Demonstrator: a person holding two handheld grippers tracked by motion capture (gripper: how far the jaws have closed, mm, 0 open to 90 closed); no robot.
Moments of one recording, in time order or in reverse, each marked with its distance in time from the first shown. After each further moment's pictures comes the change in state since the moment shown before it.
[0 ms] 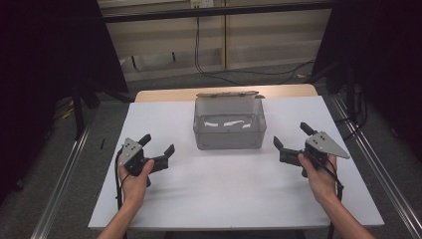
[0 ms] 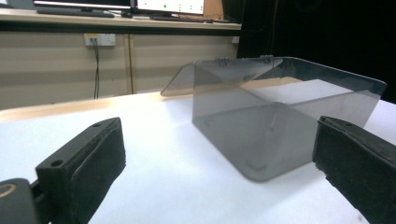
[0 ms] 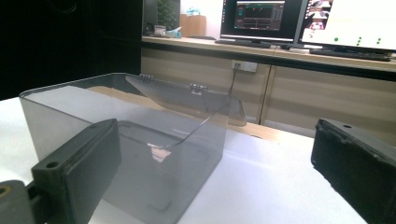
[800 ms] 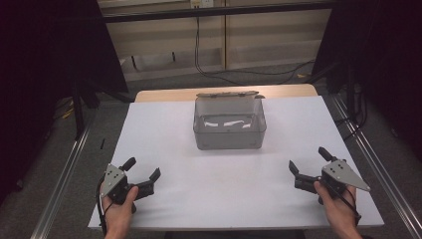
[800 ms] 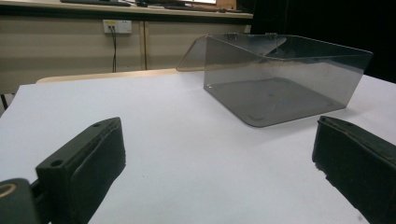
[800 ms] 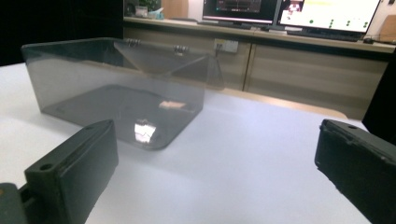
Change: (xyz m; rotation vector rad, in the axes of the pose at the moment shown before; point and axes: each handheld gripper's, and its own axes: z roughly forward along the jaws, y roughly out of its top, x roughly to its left) left arm -0.006 -0.027 -0.067 0.030 0.049 -0.001; right arm 0.002 -0.031 -0.068 0.072 -0.076 -0.009
